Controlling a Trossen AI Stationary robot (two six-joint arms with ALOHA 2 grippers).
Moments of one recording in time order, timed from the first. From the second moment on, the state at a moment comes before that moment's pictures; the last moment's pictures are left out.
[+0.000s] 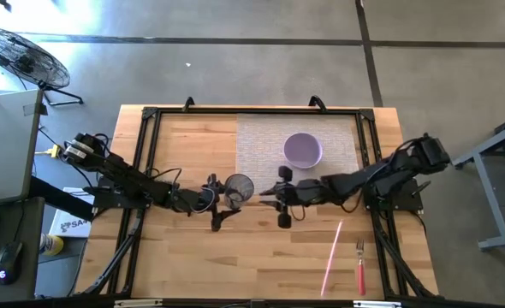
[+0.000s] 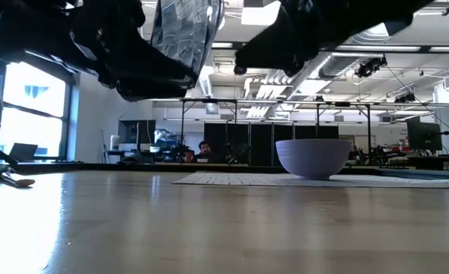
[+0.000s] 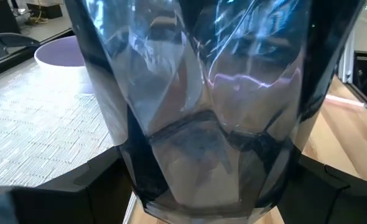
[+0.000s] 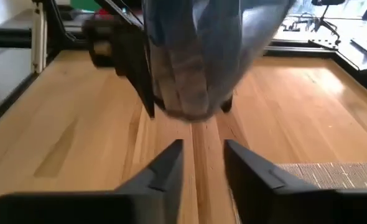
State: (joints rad) left arm -0.37 1.45 0.46 0.74 -0.48 -0.21; right arm 0.23 1.53 0.79 0.39 0.25 0.08
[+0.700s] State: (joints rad) left arm -0.37 1.45 0.50 0.79 -0.44 -0.13; right arm 0.19 1.55 0.87 0.53 0.09 0.12
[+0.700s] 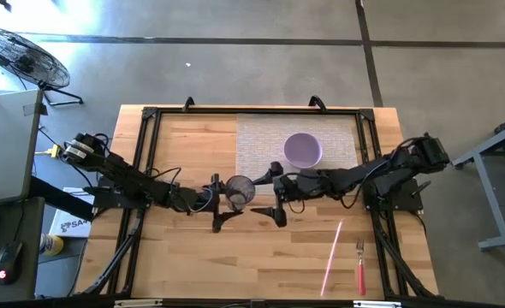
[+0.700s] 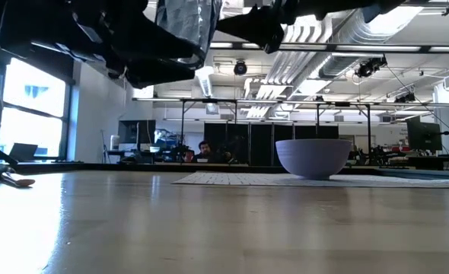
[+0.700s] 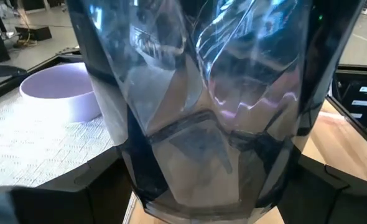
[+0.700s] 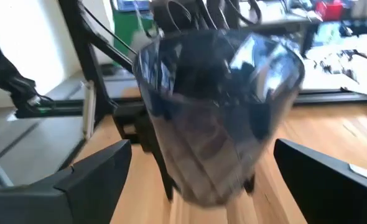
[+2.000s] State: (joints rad) left arm -0.37 1.45 0.51 0.72 -0.60 -0.21; right arm 0.15 1.74 1.05 0.64 0.16 0.13
